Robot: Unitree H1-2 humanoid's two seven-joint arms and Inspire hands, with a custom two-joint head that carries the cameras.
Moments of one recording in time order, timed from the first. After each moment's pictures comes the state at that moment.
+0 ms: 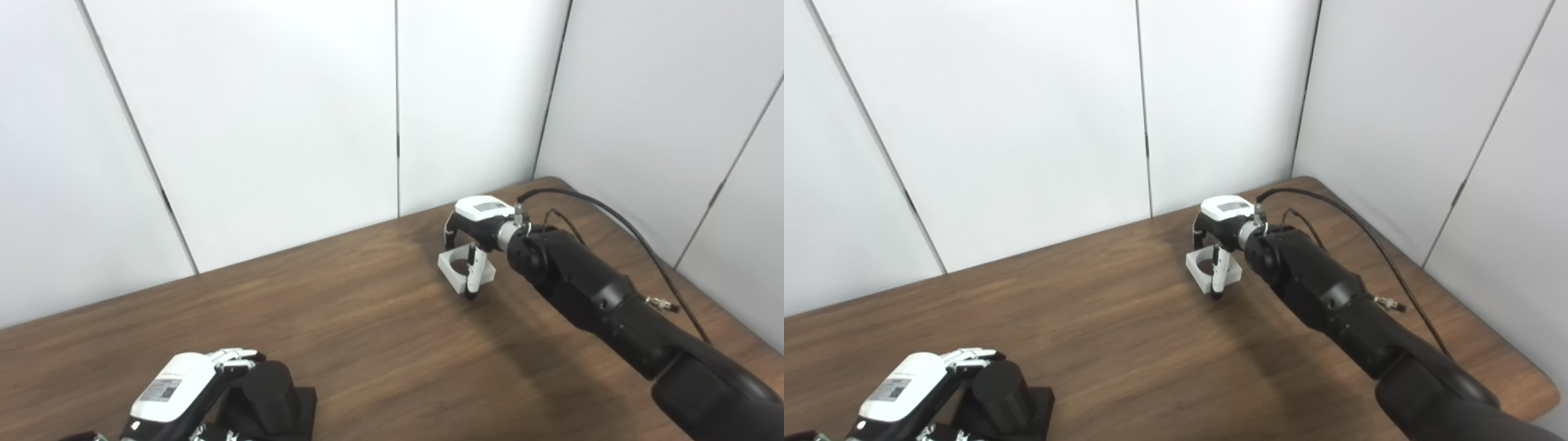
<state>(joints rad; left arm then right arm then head) -0.39 0.43 -0.49 0.21 0.68 -0.32 -0.13 -0.54 -0.65 0.29 0.29 -0.78 0.23 0.33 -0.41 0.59</state>
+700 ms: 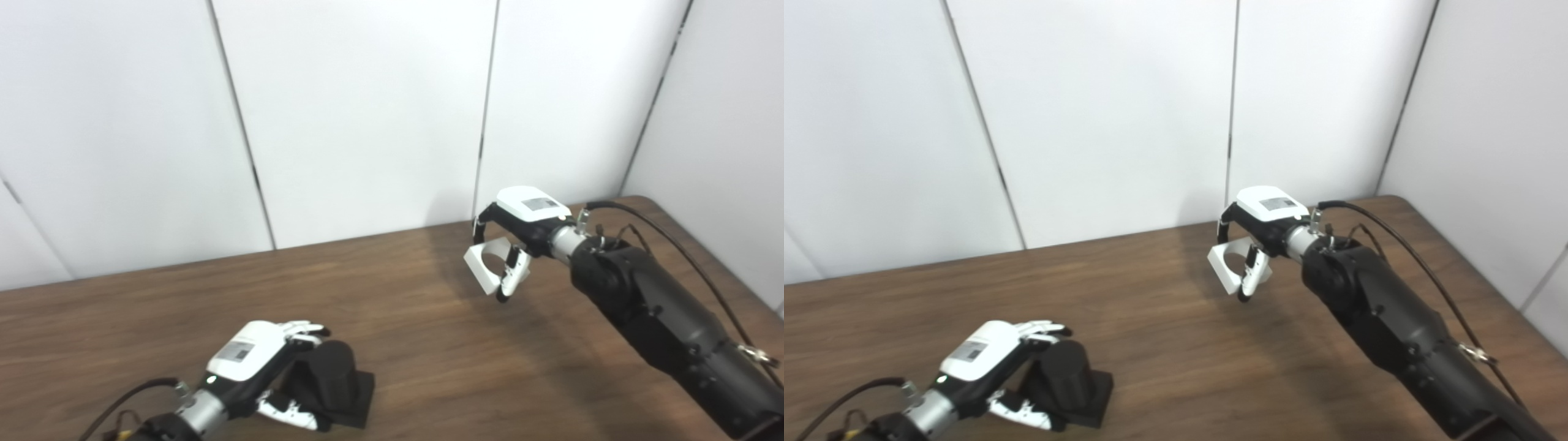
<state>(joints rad) -0.40 0.40 -0.50 0.22 0.69 -0.29 -0.13 -0.51 -0.63 0.28 0.01 -0.72 0.16 0.37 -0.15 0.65</state>
